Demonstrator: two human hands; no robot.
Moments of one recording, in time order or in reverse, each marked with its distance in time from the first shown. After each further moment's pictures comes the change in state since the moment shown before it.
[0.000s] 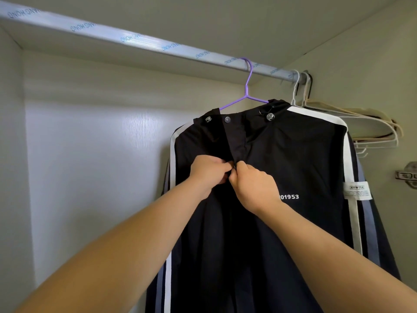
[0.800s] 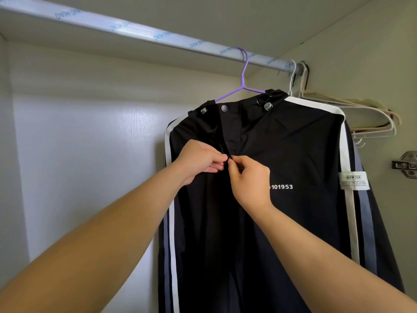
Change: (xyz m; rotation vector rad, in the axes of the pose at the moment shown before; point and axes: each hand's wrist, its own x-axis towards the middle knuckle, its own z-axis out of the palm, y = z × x) left_hand 0.002 0.017 -0.026 0.091 -0.155 0.069; right_hand -0.011 -0.015 0.008 0.610 0.351 0.171
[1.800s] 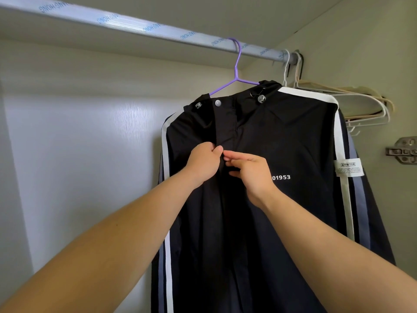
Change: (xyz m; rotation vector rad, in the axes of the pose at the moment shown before) left_hand 0.000 -0.016 0.033 0.446 0.185 0.110; right_hand 0.005 0.009 -0.015 0.639 -0.229 0.514
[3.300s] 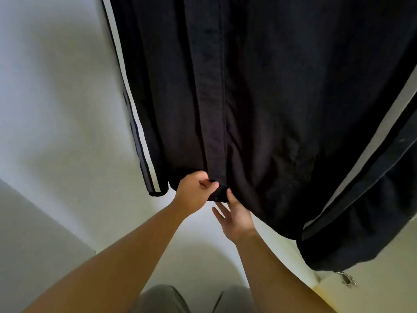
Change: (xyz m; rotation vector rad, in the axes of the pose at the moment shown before) left_hand -0.244 -0.208 0.220 -0.052 -0.411 -0.496; right_hand -0.234 0.323 -0.096 0.535 0.385 1.093
